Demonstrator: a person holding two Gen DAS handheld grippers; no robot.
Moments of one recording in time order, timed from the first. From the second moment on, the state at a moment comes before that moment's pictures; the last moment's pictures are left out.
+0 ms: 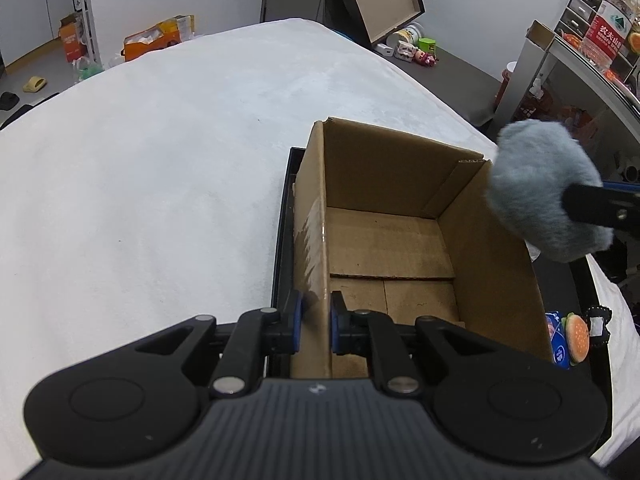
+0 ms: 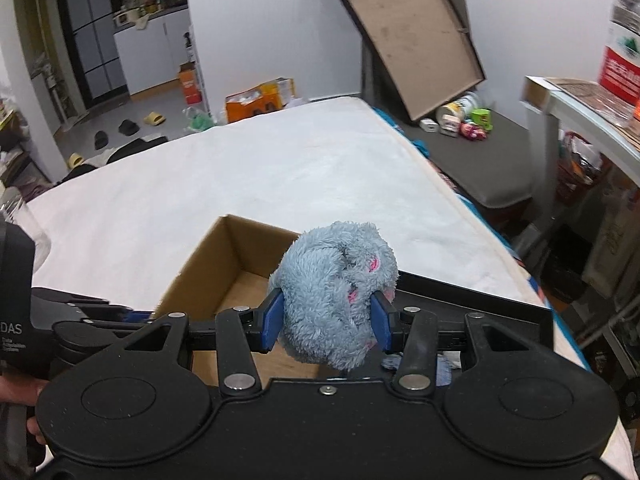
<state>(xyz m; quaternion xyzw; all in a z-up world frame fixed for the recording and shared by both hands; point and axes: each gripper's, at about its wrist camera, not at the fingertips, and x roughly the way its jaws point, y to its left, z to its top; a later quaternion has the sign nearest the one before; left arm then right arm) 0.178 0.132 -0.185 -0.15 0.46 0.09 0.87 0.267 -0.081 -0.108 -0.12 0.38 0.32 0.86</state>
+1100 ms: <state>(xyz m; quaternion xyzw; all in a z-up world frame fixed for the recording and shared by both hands) 0.177 0.159 -0.196 -0.24 0.45 0.08 0.86 0.272 0.001 -0.172 -0.12 0.43 0.35 0.82</state>
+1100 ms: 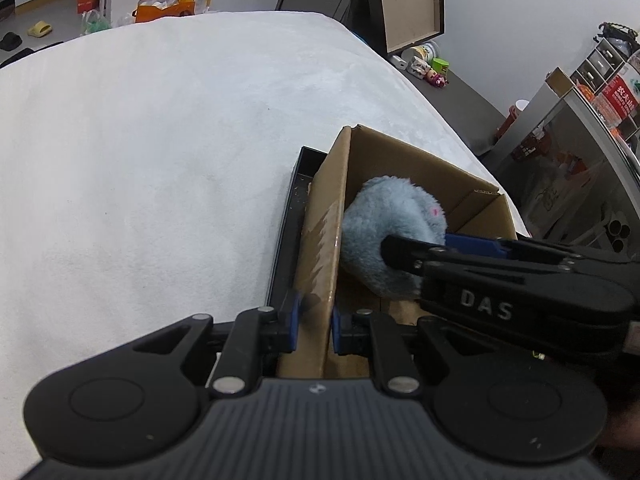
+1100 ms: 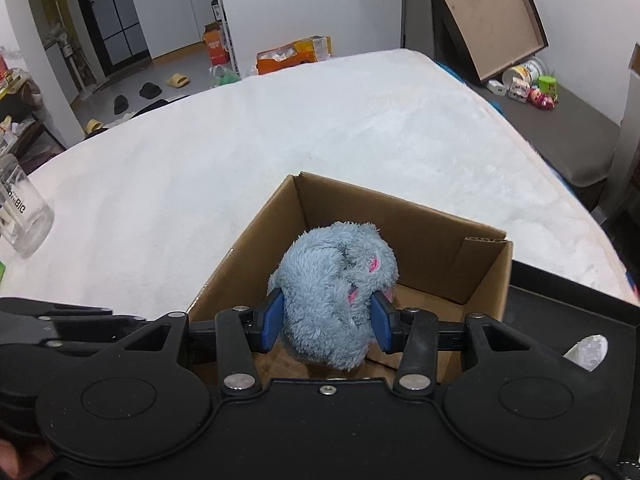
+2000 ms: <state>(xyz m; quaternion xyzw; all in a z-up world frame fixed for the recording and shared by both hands) 0.176 0.152 -0.192 -0.24 0.45 0.11 0.85 0.287 -0.017 -0.170 -0.03 0.47 0.32 0.82</state>
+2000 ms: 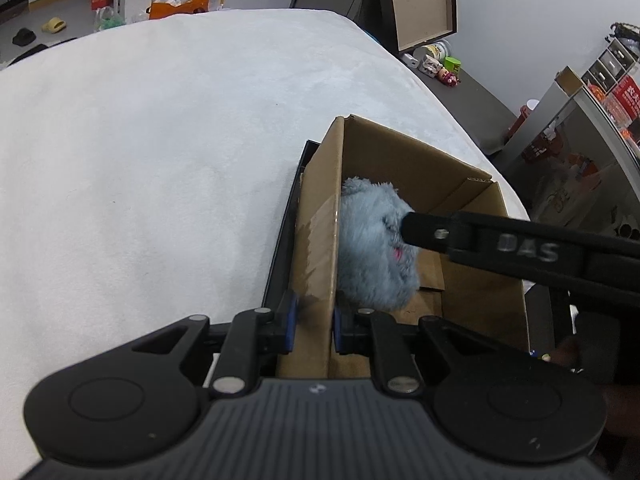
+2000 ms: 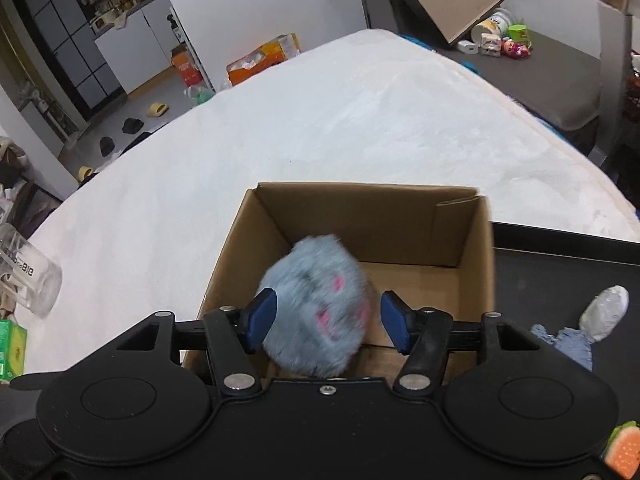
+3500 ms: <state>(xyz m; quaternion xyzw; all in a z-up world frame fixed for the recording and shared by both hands) 0.179 0.077 -0.156 -0.07 0.49 0.13 0.86 0.266 -0.225 -0.154 -0.01 0.45 0.23 0.86</state>
